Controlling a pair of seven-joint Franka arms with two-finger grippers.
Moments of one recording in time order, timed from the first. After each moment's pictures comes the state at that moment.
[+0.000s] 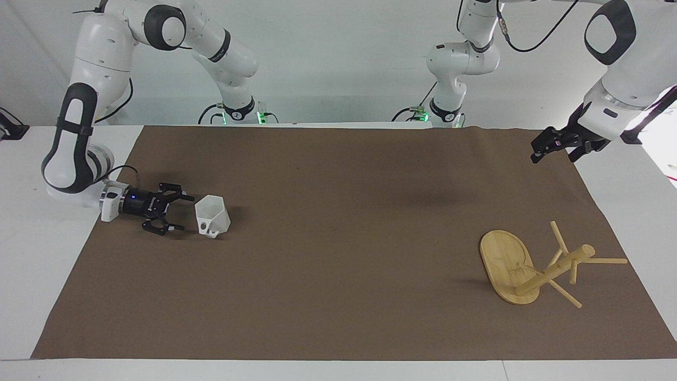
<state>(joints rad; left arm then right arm) -0.08 0.08 0.05 -1.49 -0.03 1.49 0.02 -0.46 0.52 -0.07 -1.91 1.04 1.53 -2.39</state>
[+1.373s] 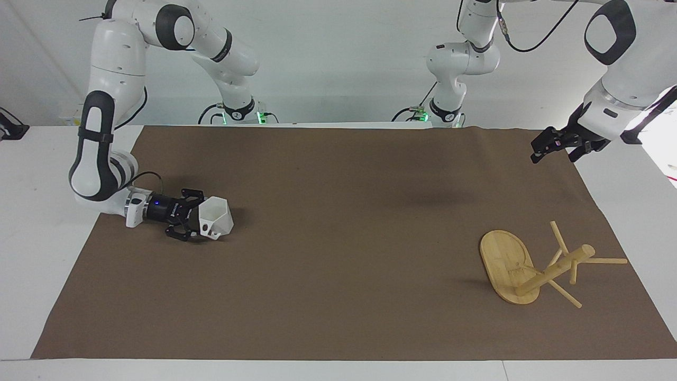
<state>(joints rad) -0.08 0.08 0.05 -1.49 -0.03 1.49 0.02 -0.37 0.52 -0.06 -1.99 1.18 1.60 -2.47</state>
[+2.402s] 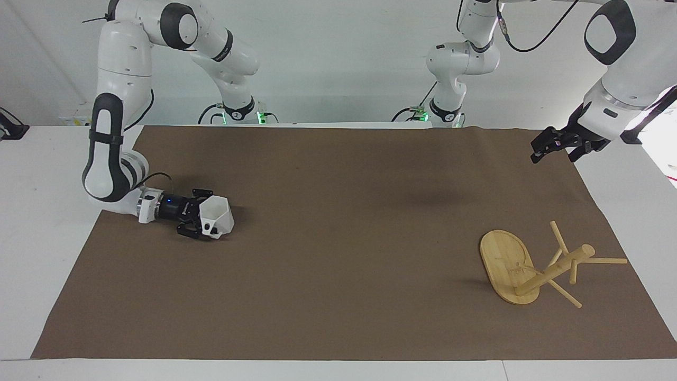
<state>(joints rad) -0.08 0.08 0.05 -1.49 -0.03 1.49 0.02 -0.32 0.51 -0.06 -2.04 1.23 1.62 -2.58</state>
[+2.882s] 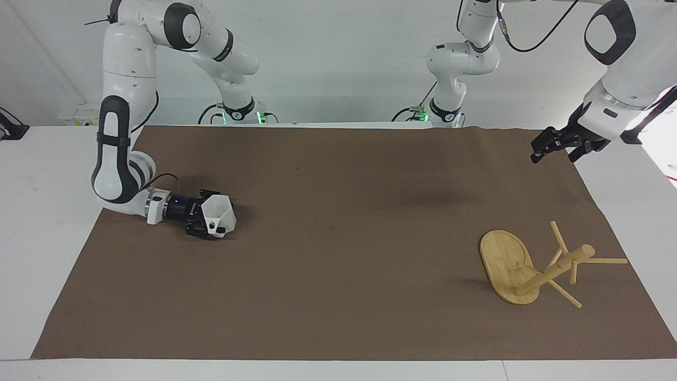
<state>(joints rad) -0.08 0.08 0.05 -1.49 -0.03 1.49 0.02 -0.30 0.50 -0.06 -2.06 1.23 1.63 -2.58</state>
